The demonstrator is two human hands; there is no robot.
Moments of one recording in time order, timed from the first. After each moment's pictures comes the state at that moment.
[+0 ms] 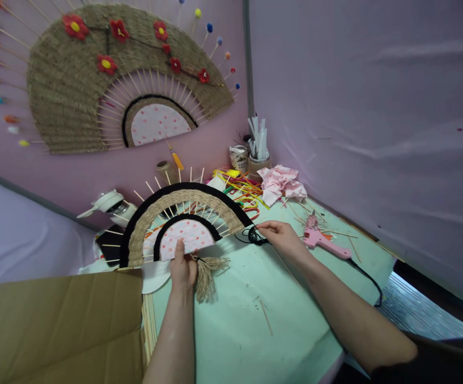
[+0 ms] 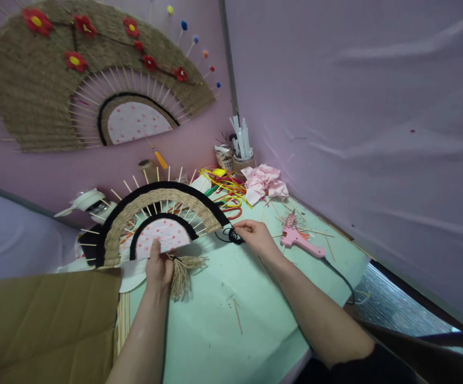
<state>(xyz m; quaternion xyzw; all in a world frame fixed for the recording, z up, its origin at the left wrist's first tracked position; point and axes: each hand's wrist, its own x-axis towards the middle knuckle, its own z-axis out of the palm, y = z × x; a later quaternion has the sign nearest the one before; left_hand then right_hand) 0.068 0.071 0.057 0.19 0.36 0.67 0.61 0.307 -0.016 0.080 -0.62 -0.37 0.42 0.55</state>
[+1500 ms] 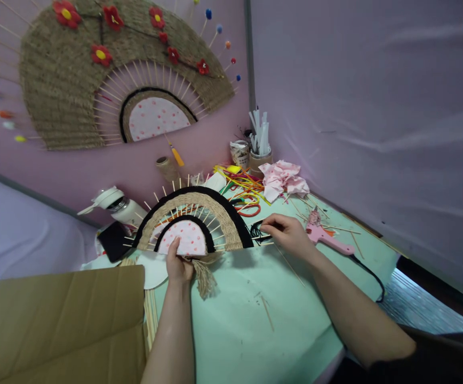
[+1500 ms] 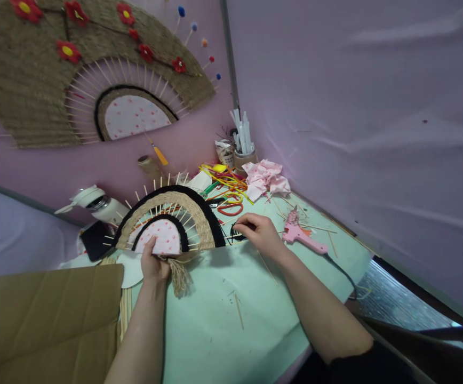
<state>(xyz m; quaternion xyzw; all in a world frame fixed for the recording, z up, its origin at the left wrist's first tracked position) 0.055 0.078 0.061 0.18 0.43 0.64 0.61 0.320 -0.025 0.089 -0.58 -0.55 0.27 0.53</state>
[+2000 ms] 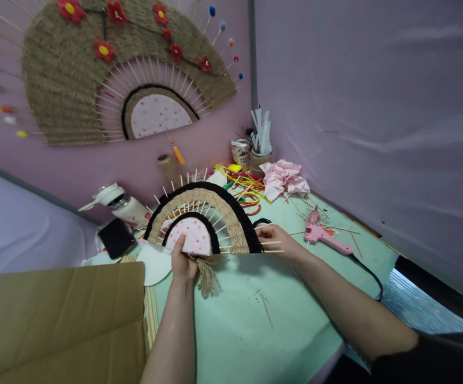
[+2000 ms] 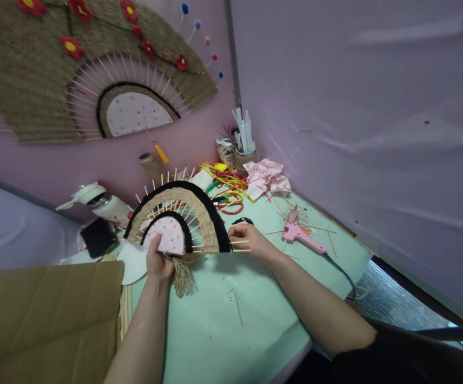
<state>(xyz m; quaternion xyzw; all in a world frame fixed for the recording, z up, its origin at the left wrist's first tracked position) 0.064 0.070 0.063 0.16 0.41 0.61 0.66 0.294 -0.022 0.078 -0.47 -0.41 0.59 0.52</state>
